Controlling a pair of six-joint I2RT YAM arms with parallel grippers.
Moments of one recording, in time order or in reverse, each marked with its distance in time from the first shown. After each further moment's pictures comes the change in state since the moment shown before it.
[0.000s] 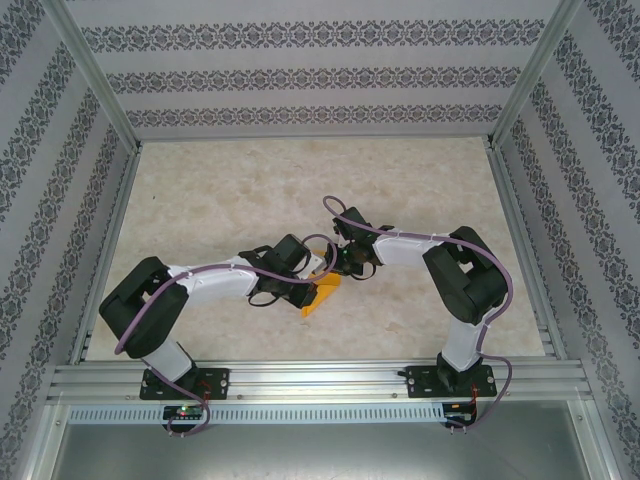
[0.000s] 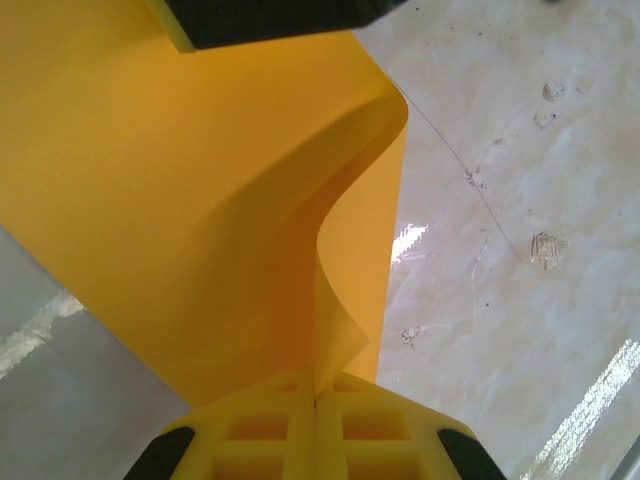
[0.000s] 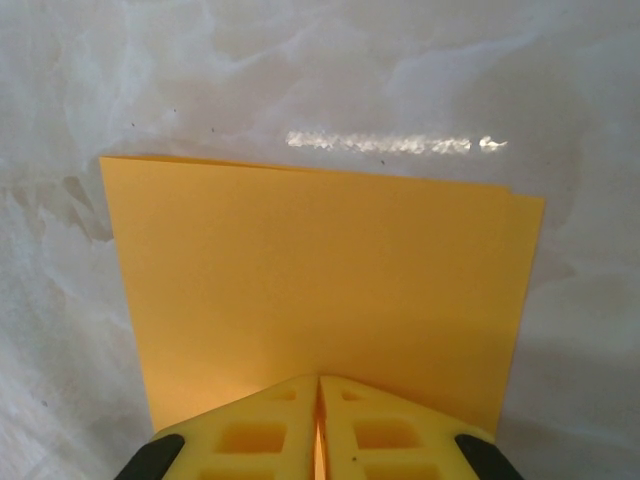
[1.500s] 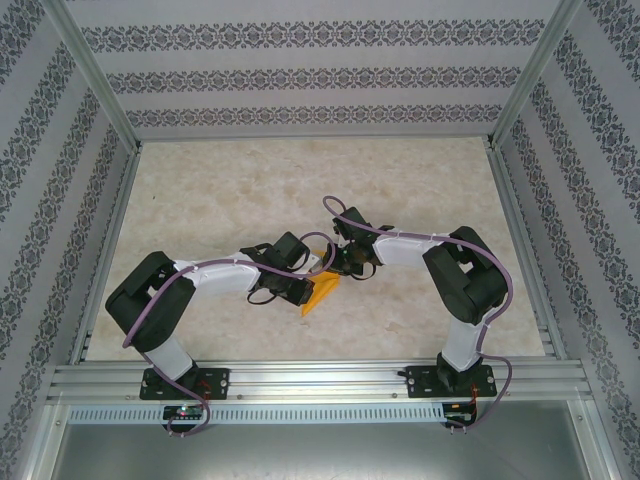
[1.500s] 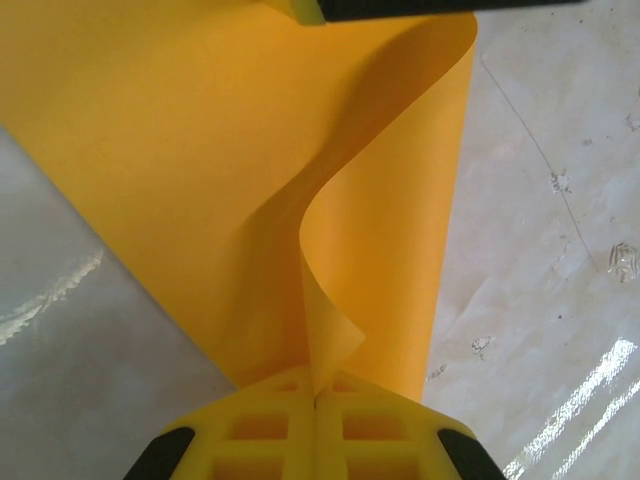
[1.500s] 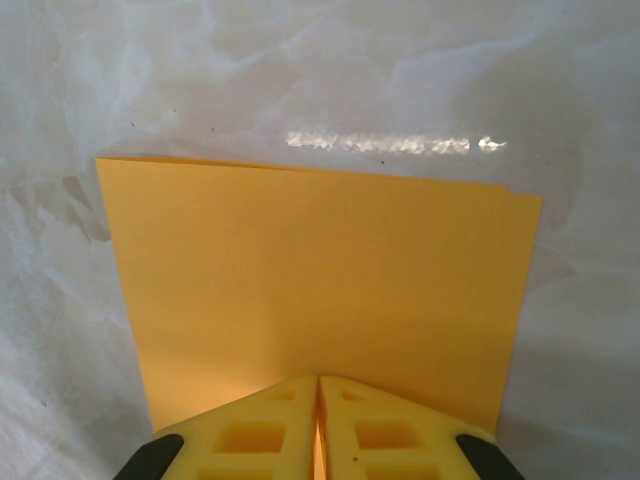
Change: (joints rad) left arm 0.030 0.043 0.018 -0.030 -0.023 0.000; right arm 0.000 0.000 0.000 0.000 0.001 0.000
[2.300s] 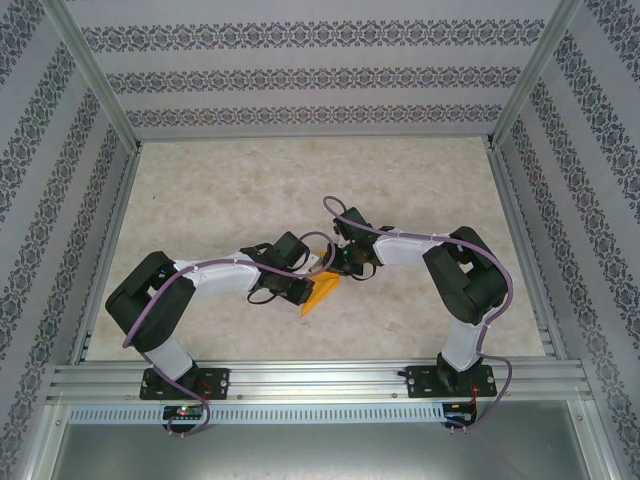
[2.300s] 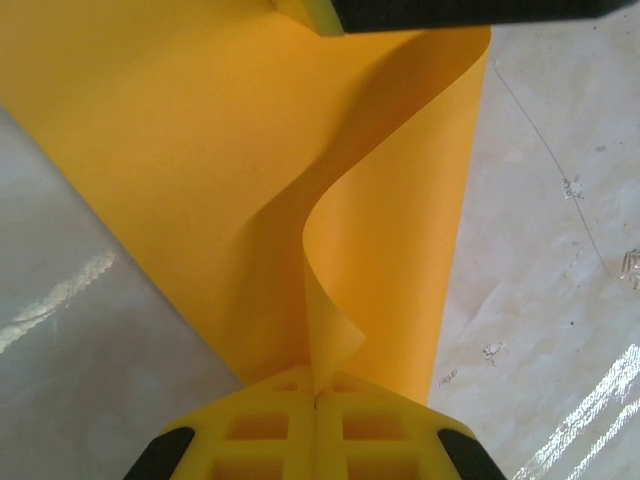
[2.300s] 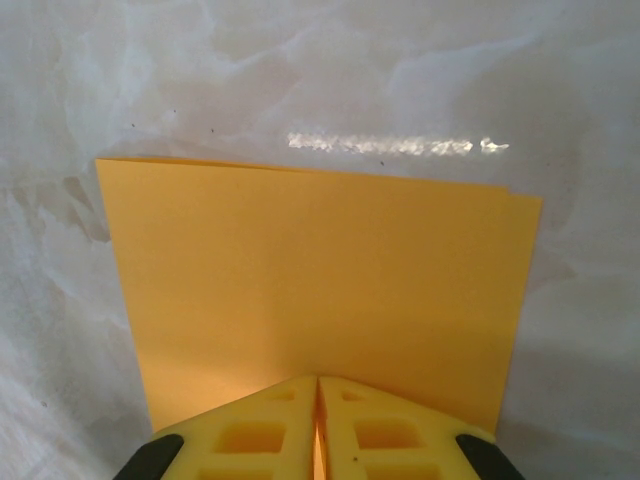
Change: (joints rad) left arm 0.000 0.000 0.001 0.000 -0.019 0.000; right arm 0.000 0.000 -0.007 0.012 0.000 0.001
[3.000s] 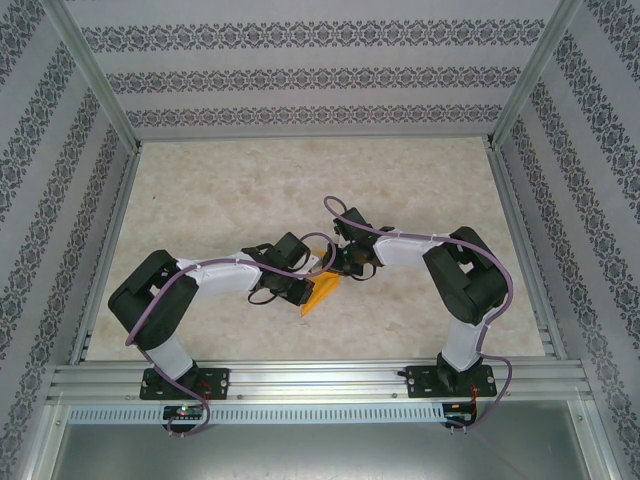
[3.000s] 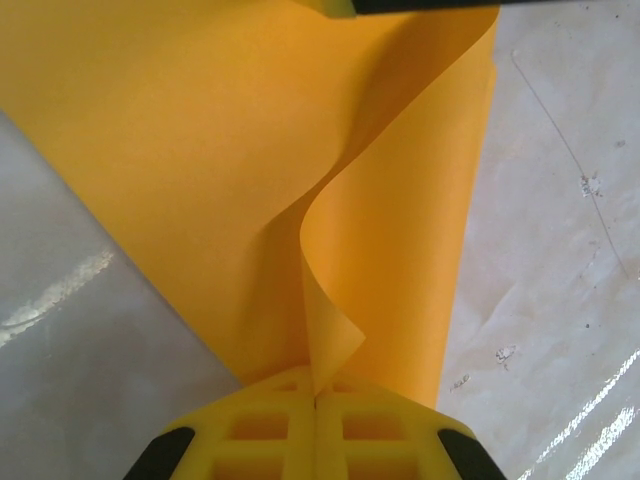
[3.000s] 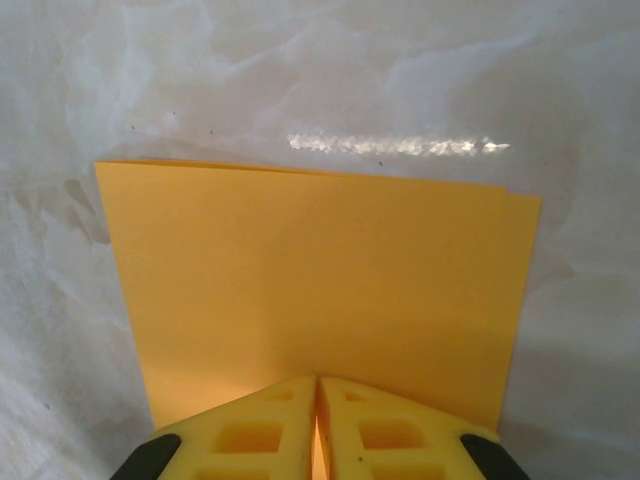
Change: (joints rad) left arm 0.000 0.018 0.000 0.004 0.000 0.001; right arm 0.000 -0.005 -0.009 0.014 -0.002 0.019
